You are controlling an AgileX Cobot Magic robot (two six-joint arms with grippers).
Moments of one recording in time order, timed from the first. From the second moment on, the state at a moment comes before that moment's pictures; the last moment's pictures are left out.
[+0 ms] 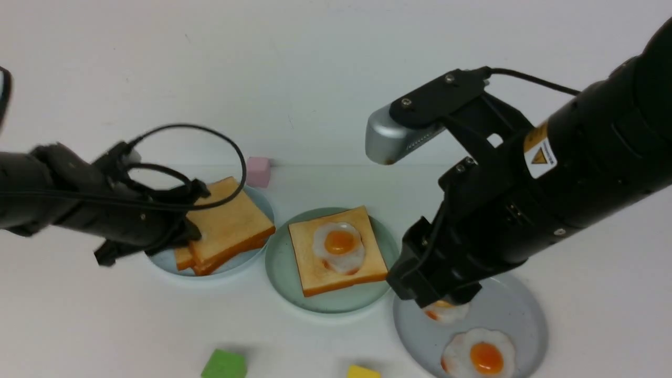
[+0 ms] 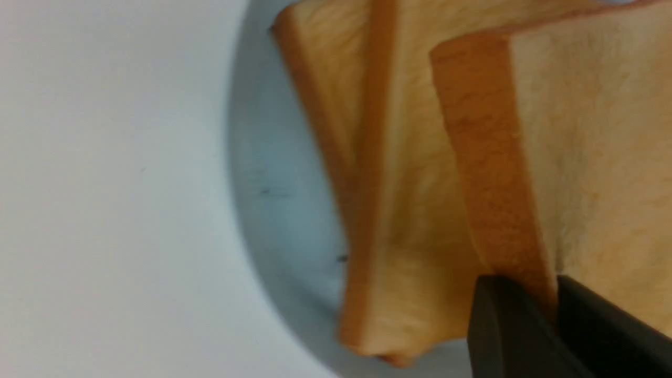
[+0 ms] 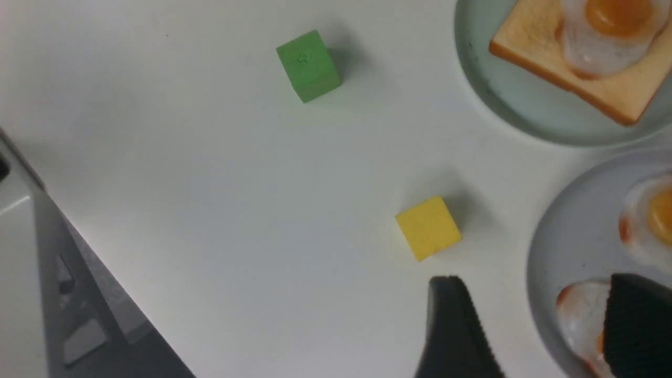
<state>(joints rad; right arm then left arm) 0.75 1.39 -1.34 0.20 1.03 -0.08 -0.07 1.74 -1.04 -0.67 0.30 0.00</state>
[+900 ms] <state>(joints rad) 0.66 1.39 -1.34 0.10 1.02 0.18 -0.35 1.89 -1.17 -0.95 0.27 0.30</state>
